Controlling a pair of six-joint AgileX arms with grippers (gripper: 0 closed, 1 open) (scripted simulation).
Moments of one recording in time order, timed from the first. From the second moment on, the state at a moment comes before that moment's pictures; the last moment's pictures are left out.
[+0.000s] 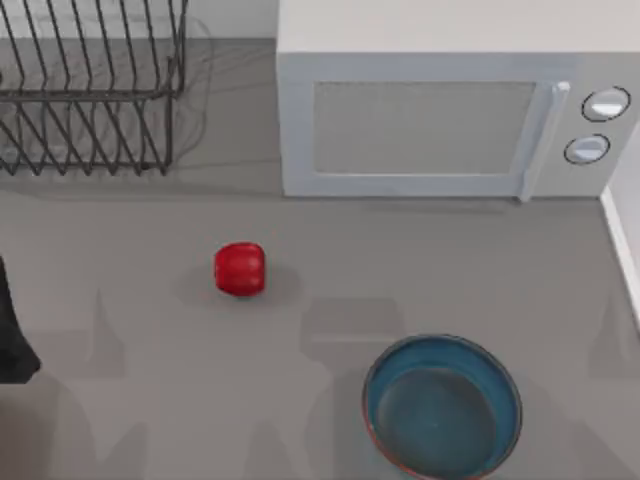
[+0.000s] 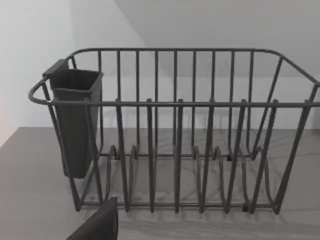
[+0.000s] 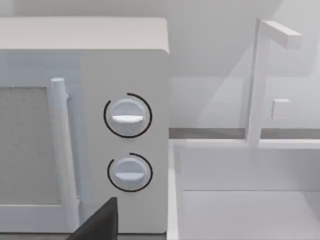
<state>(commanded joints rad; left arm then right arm) 0.00 0.00 0.00 0.00 0.00 0.00 0.00 0.00 0.00 0.00 0.00 0.00</state>
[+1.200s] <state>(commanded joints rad) -0.26 1.22 1.03 -0.71 0.02 -0.30 0.00 0.00 0.00 0.00 0.00 0.00</state>
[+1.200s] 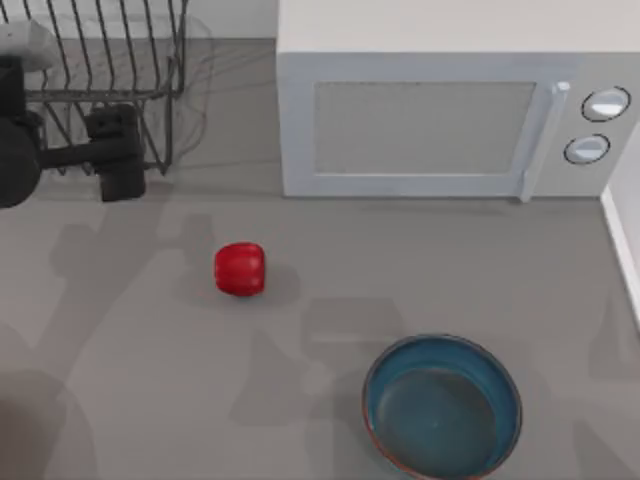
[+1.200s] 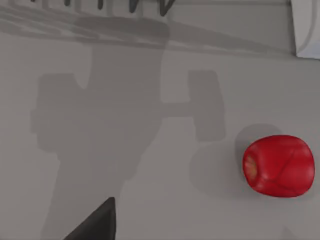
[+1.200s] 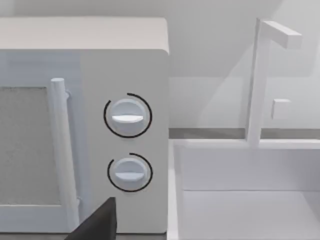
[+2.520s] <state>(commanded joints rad) -0.49 2.24 1.86 -1.27 0.02 -0.55 0.00 0.00 0.00 0.00 0.00 0.00</state>
